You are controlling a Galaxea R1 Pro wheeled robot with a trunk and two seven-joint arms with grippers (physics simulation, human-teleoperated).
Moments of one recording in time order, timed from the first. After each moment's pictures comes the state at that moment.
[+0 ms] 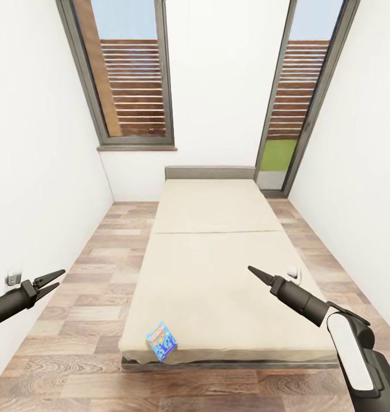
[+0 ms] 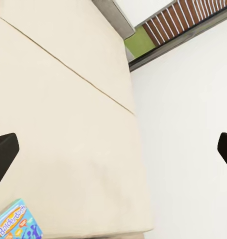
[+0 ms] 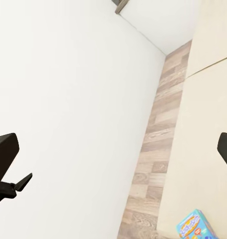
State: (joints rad) left arm -0.55 0.33 0.81 -1.05 0.01 0.93 -1.25; right arm -0.32 -0.11 -0.20 -1.51 -0.71 0.78 0.60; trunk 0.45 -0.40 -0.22
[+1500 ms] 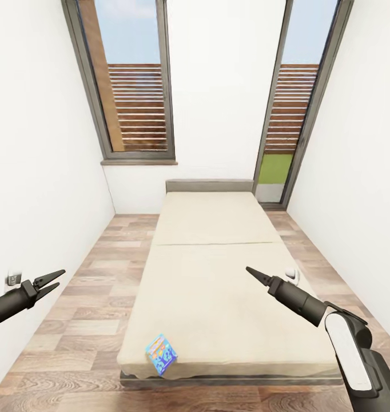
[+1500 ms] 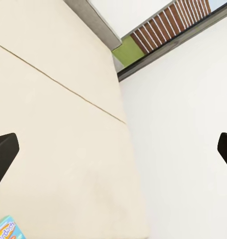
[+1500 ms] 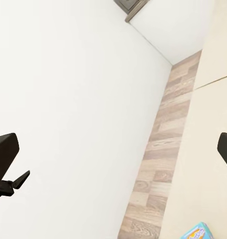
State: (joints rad) left arm -0.55 0.33 0.81 -1.05 0.01 0.93 -1.25; right arm -0.32 -0.11 -0.18 -1.52 -0.71 0.78 0.58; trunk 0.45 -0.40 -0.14
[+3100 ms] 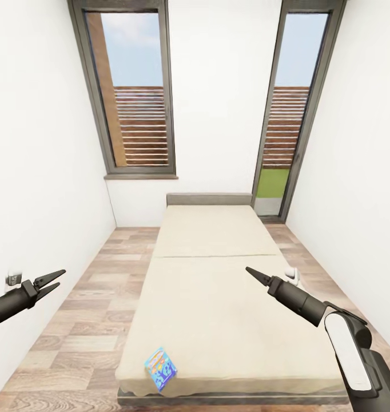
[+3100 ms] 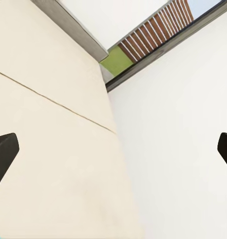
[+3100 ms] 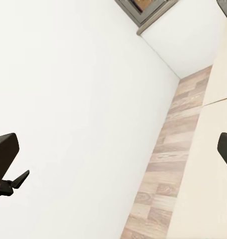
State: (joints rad) left arm -0.55 0.33 0.80 -1.05 0.01 0.93 -1.25; right arm -0.32 -0.11 -0.18 -1.52 -0.71 0.77 0.58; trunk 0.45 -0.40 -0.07
